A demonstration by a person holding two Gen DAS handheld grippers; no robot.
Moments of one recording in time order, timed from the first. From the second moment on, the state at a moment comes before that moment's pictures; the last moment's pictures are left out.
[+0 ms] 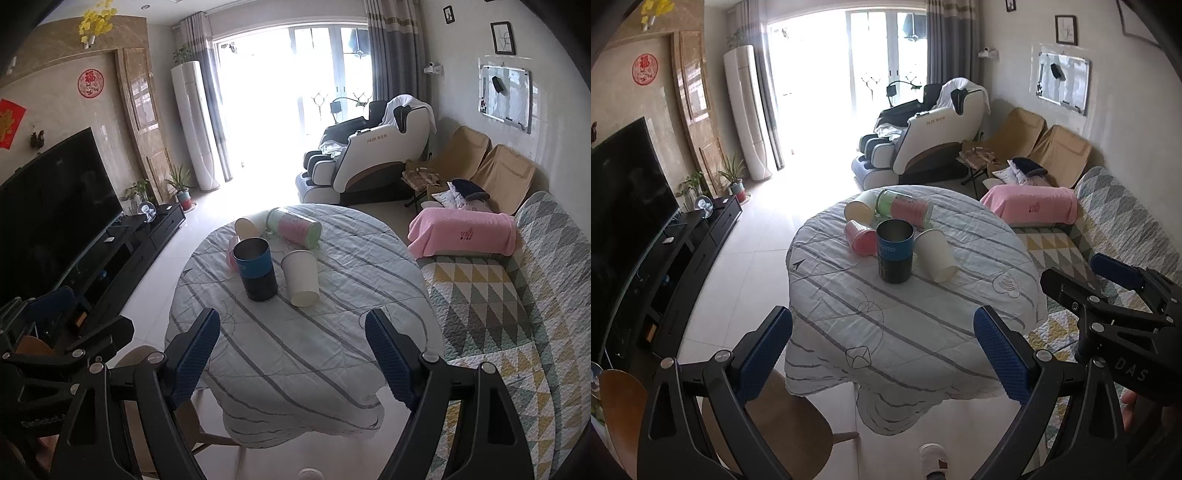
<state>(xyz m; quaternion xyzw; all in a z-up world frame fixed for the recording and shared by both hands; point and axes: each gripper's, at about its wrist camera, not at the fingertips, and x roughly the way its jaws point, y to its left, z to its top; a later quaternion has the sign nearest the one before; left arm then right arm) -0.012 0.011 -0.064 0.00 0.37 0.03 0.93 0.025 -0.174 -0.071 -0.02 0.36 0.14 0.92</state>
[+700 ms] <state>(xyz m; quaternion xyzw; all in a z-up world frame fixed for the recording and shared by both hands) 0.022 0.000 -0.082 0.01 0.39 0.05 0.92 0.069 -0.174 -0.092 -0.02 0.39 0.16 0.91</state>
